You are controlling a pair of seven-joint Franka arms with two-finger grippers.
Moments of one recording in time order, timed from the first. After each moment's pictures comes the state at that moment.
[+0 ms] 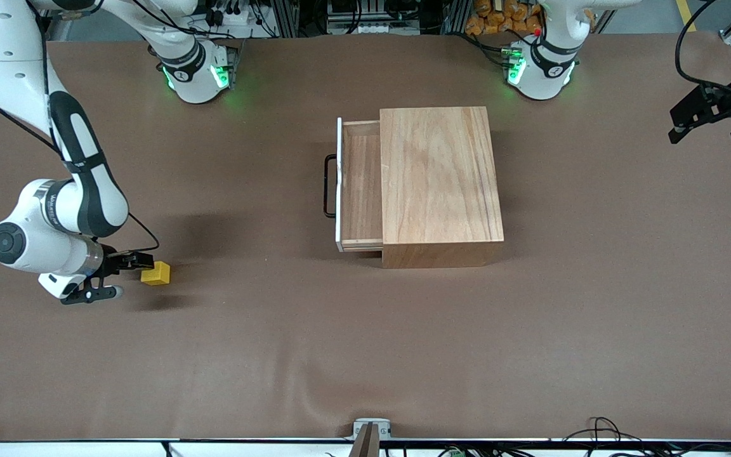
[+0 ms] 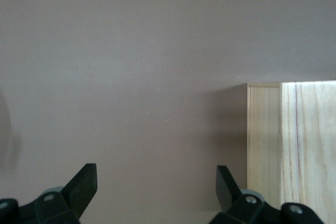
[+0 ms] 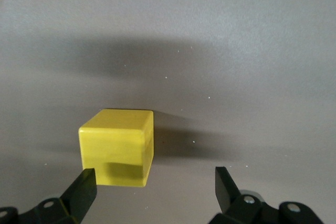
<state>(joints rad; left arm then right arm) -0.06 -0.17 0.02 -1.71 0.03 1.64 -0.01 -0.12 0.54 0.00 -1.87 0.05 2.29 -0.27</state>
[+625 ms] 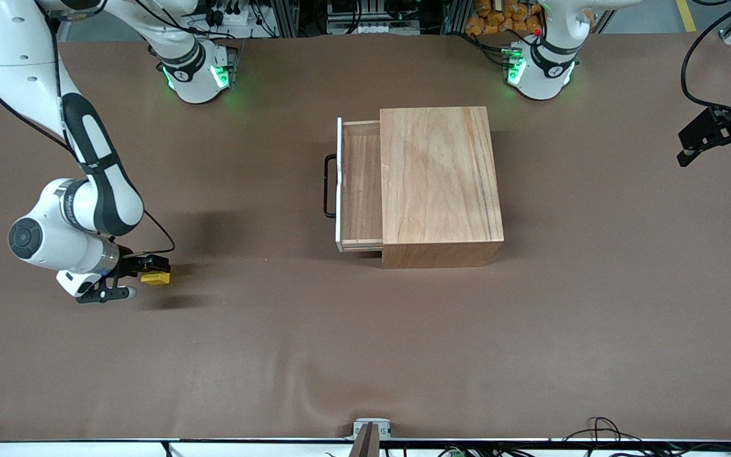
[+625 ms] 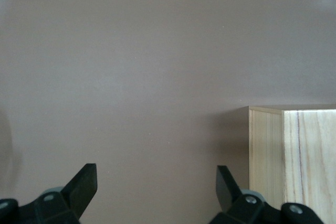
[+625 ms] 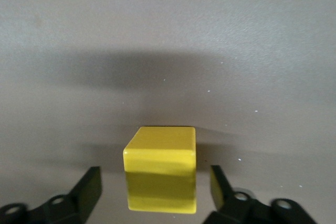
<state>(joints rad) -0.05 -0.11 0.02 -1.65 0.03 1.70 -0.01 -0.07 0.55 0.00 -1.90 0.14 2.37 -0.27</state>
